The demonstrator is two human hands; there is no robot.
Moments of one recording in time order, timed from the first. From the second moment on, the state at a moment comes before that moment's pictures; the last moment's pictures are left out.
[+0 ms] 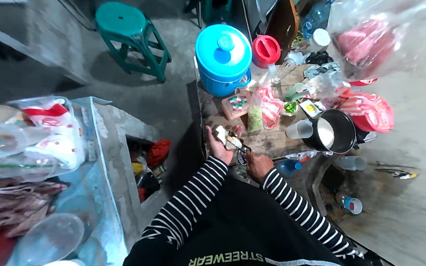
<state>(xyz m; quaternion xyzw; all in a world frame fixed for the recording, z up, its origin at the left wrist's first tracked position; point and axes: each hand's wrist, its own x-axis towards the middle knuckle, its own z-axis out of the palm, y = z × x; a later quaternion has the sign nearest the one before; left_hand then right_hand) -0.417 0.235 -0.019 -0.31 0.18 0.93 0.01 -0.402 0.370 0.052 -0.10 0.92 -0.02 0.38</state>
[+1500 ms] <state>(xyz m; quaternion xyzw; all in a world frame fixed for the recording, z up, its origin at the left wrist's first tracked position) -0.414 0.238 -0.109 -0.50 0.24 0.83 0.05 -0.404 0.387 -0.047 -0.09 0.91 -0.14 0.37</state>
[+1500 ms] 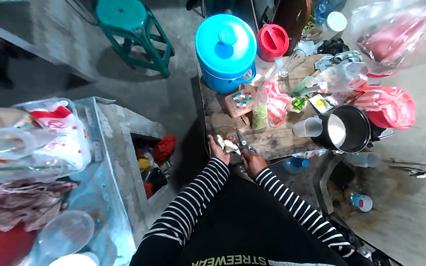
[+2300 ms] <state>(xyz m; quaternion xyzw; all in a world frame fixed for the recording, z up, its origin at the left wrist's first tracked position) -0.420 0.240 -0.094 -0.46 0.20 0.87 0.01 -0.399 0.385 -0.038 -0.09 0.91 -0.16 0.36</state>
